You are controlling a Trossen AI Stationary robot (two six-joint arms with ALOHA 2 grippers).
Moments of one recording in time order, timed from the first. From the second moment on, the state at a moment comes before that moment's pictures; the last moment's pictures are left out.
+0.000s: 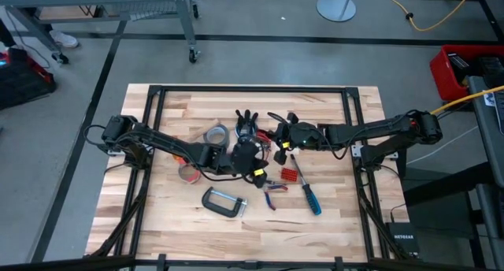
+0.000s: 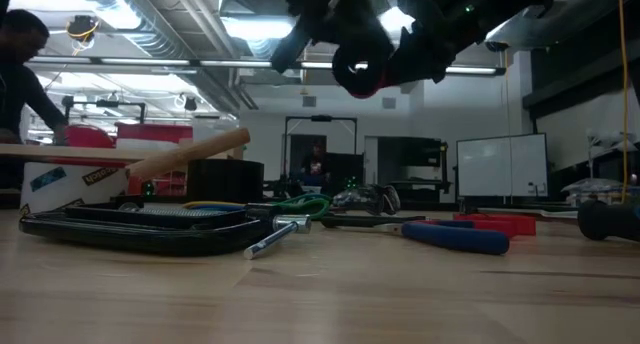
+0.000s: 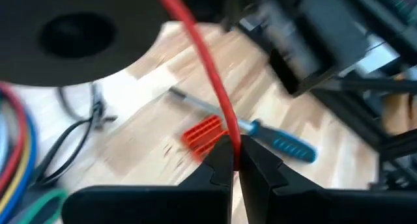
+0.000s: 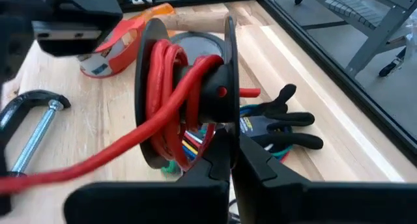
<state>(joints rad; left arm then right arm) -0.22 1.75 1.30 -0.13 -0.44 -0.82 0.01 1.35 0.84 -0.02 0.30 0.13</state>
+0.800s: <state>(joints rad) -0.22 1.75 1.30 -0.29 -0.56 -0.84 0.01 1.35 0.84 0.13 0.16 0.21</state>
